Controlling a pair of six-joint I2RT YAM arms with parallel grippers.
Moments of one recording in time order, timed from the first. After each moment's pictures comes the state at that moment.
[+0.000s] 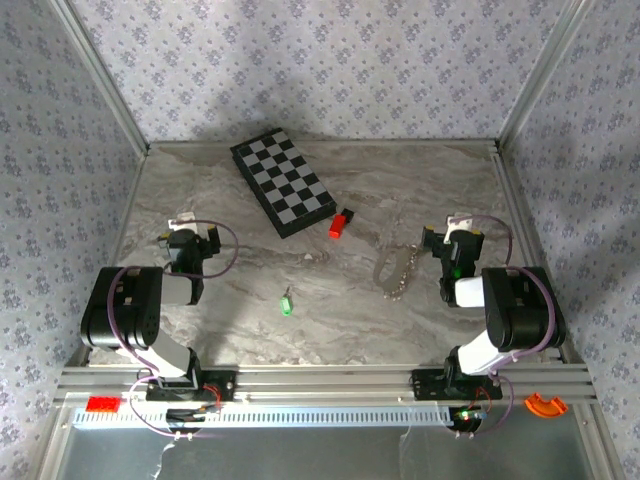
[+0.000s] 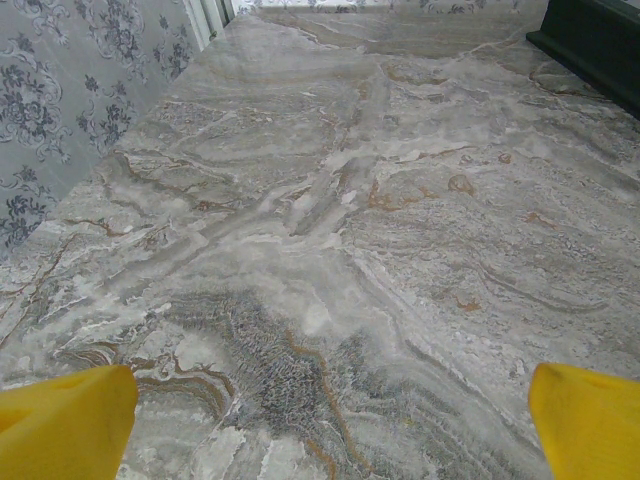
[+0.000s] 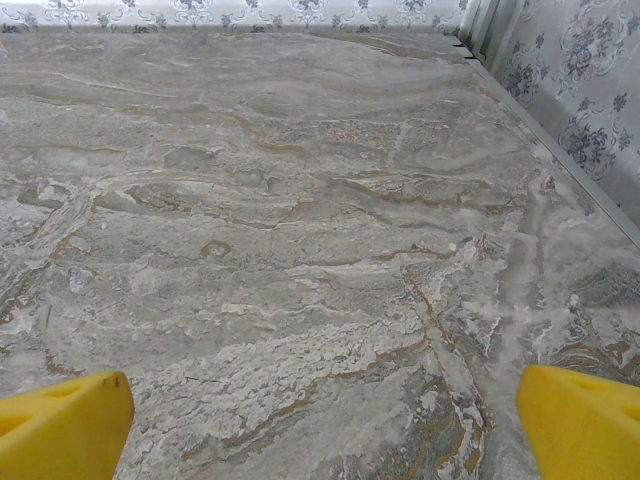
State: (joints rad) left arm -0.03 1.55 0.37 0.78 -0.30 -0.05; right arm 0.01 1.54 0.34 0.82 0.22 0.00
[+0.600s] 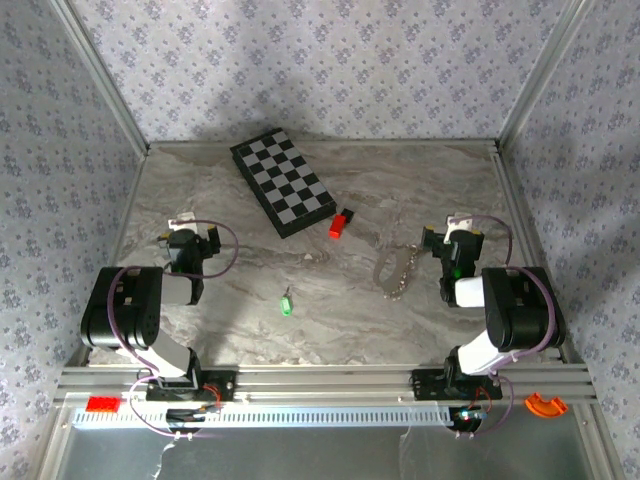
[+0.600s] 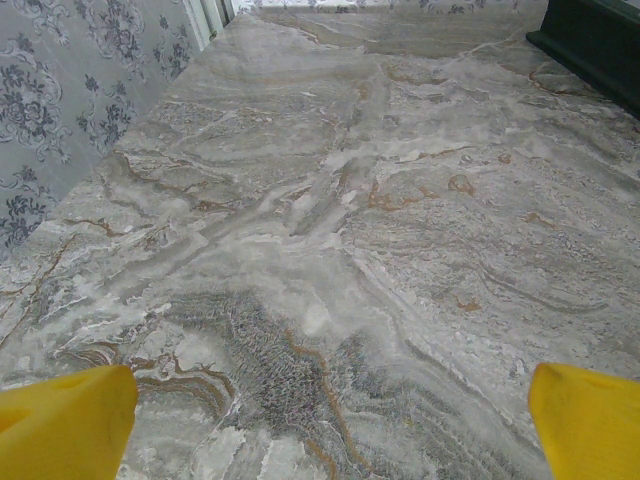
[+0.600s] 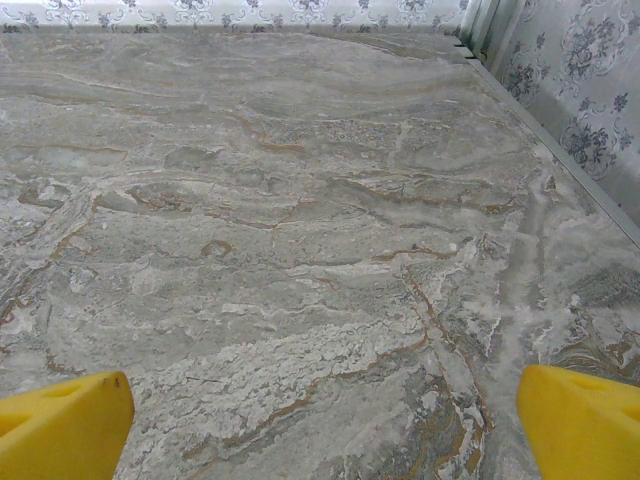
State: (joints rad) left arm -0.03 1.55 0.37 0.78 -0.30 -0.05; right arm 0.01 1.54 0.34 0.82 0.22 0.00
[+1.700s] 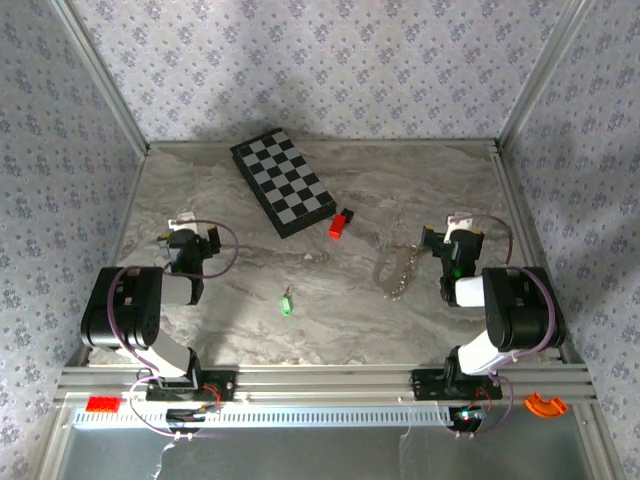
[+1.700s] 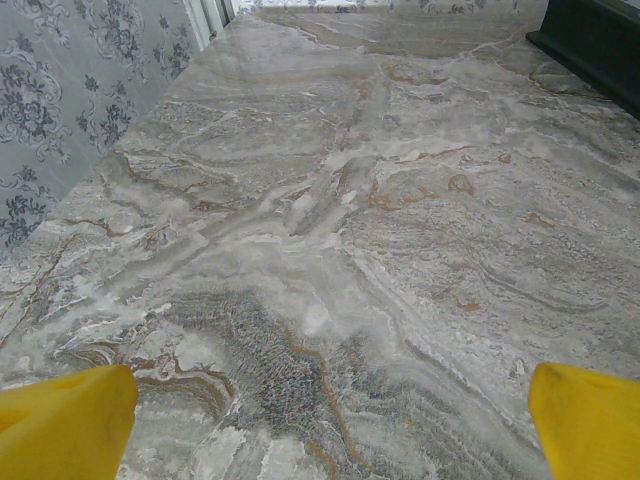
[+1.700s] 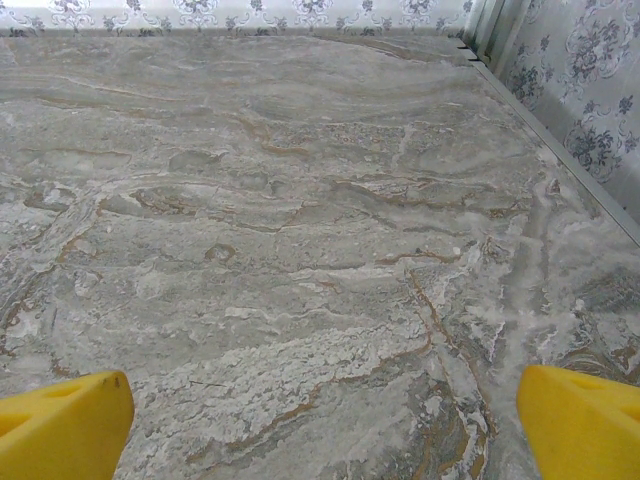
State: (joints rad) left arm -0.03 1.55 0.37 0.78 -0.30 -0.05; right arm 0.01 1.54 0.34 0.82 0.21 0.00
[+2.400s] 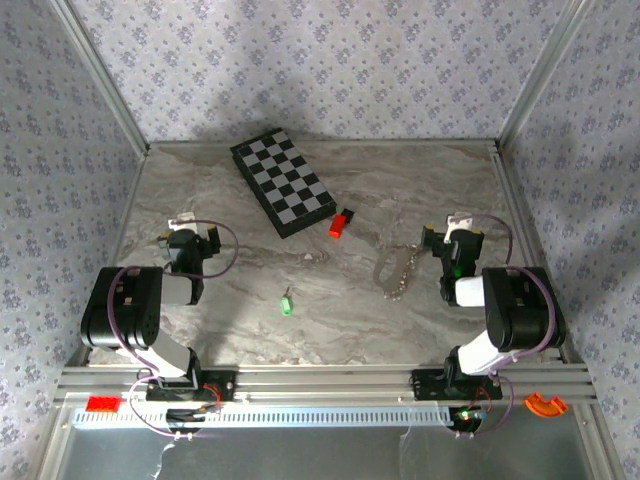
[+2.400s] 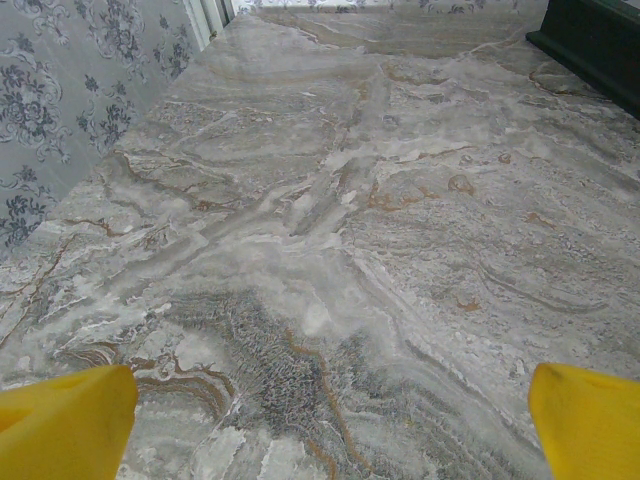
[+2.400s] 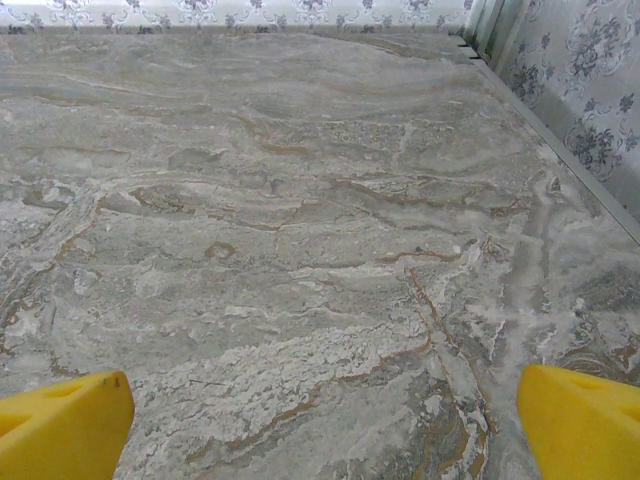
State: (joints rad) left arm -0.03 1.55 0.37 0.78 -0.30 -0.05; right arm 0.01 1.54 0.35 0.80 0.21 0.00
